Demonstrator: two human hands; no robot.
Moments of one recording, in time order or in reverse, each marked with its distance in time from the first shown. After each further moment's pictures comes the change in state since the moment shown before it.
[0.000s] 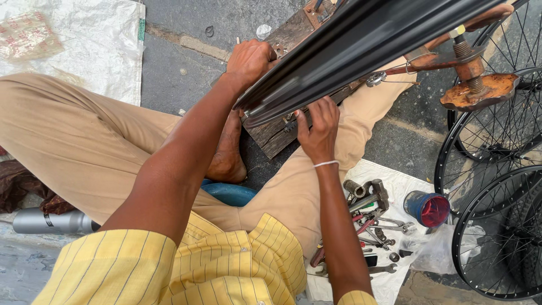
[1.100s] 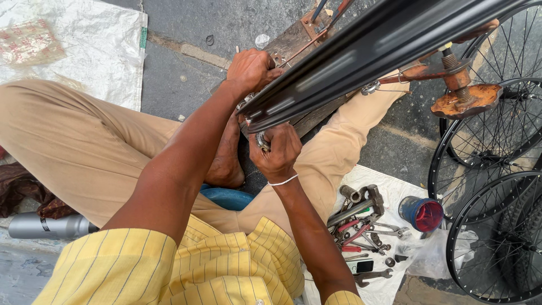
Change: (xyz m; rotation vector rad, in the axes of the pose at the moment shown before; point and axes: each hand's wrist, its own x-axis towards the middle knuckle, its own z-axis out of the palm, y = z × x) left_hand 0.000 0.006 -0.010 -0.040 -0.018 -0.025; right_hand 0.018 -0.111 0.011 0.200 0.354 -0.205
